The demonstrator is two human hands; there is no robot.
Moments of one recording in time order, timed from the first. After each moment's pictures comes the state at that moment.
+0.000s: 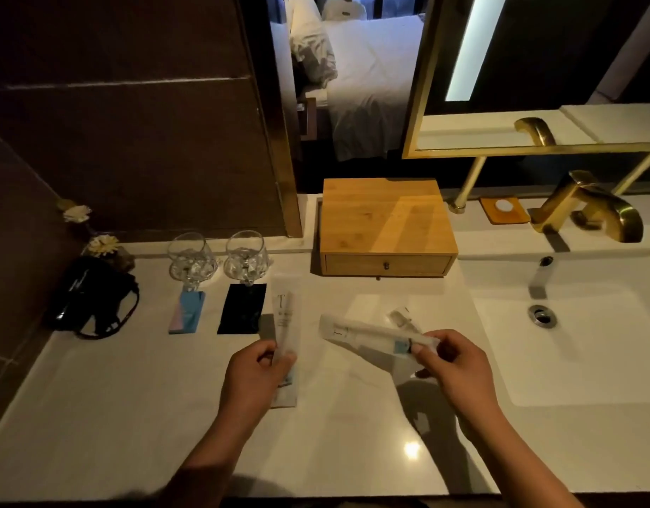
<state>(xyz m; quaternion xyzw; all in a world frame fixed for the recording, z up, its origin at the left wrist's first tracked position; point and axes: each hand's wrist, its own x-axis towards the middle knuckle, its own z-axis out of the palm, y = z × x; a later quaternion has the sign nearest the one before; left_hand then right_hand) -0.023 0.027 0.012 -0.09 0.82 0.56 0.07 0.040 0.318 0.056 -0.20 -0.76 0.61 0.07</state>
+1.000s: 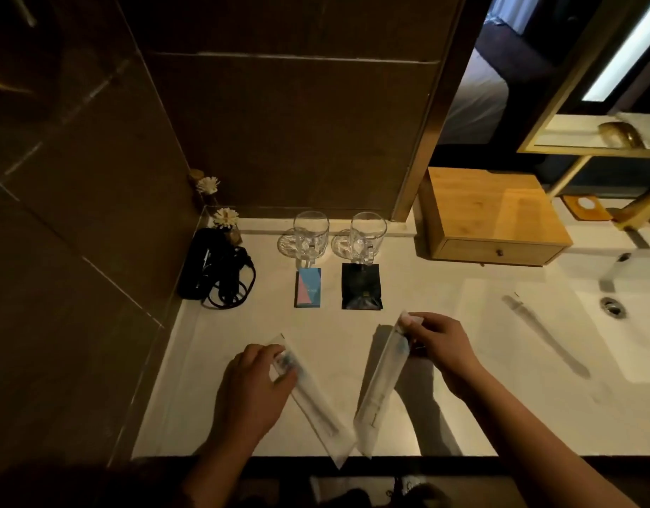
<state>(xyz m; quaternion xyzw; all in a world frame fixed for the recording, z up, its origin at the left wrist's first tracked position) -0.009 -0.226 -0.016 0.02 0.96 0.29 0.01 -0.017 0.088 0.043 -0.23 -0.74 0.63 -0.05</state>
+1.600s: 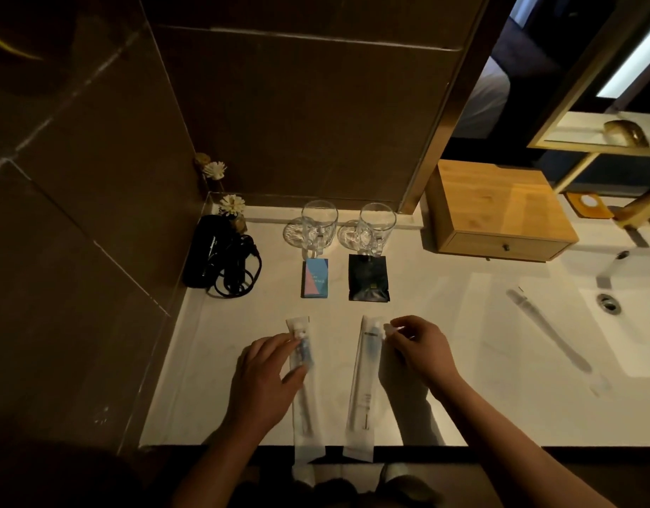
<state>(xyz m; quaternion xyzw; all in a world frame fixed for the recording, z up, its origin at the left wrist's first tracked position) -0.009 -0.232 -0.046 0.11 0.95 0.28 -0.04 -0.013 0.053 0.016 -0.20 -0.88 0.43 -0.04</state>
